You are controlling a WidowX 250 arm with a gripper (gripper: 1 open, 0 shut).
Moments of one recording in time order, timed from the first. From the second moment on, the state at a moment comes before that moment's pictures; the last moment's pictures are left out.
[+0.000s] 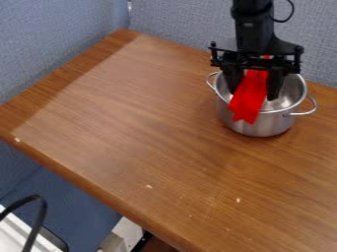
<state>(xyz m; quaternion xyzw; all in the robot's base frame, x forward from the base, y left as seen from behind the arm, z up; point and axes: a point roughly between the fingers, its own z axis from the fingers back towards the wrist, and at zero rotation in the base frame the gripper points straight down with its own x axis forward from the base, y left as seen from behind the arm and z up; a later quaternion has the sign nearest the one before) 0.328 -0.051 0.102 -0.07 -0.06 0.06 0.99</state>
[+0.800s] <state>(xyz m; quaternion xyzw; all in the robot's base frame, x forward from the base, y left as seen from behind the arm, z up) 0.338 -0.043 0.097 -0.06 -0.06 0.06 0.99</state>
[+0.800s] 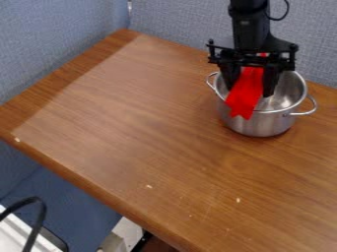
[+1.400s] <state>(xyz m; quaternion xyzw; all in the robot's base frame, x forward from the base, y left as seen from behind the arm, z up) 0.342 -0.042 0.097 -0.06 -0.06 0.06 0.99</state>
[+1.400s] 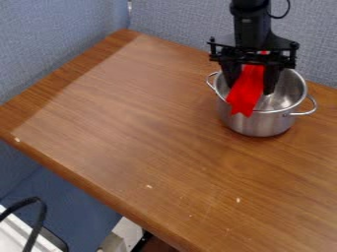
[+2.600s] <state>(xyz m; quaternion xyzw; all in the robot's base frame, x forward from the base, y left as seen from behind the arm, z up) 0.360 -0.045 0.083 -0.05 -0.04 0.07 1.00</state>
